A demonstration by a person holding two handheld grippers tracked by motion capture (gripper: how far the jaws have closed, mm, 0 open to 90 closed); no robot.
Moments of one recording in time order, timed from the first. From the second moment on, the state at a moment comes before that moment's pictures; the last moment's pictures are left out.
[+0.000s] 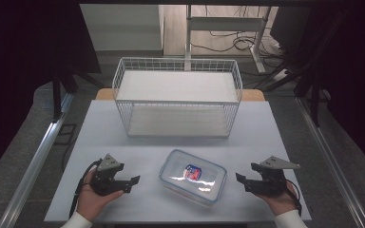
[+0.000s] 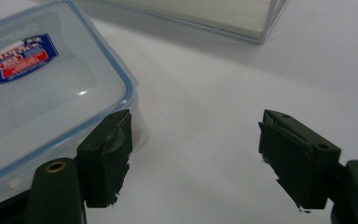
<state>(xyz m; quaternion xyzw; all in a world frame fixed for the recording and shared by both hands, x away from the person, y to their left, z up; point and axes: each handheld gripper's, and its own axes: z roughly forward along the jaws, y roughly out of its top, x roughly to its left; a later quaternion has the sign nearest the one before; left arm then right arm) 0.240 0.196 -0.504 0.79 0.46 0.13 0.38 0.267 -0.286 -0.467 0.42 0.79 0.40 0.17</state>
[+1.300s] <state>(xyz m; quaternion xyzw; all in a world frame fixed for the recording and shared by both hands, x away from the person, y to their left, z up) 0.241 0.194 -0.506 0.80 0.46 0.12 0.37 0.220 -0.172 -0.451 0.22 0.89 0.39 0.03</state>
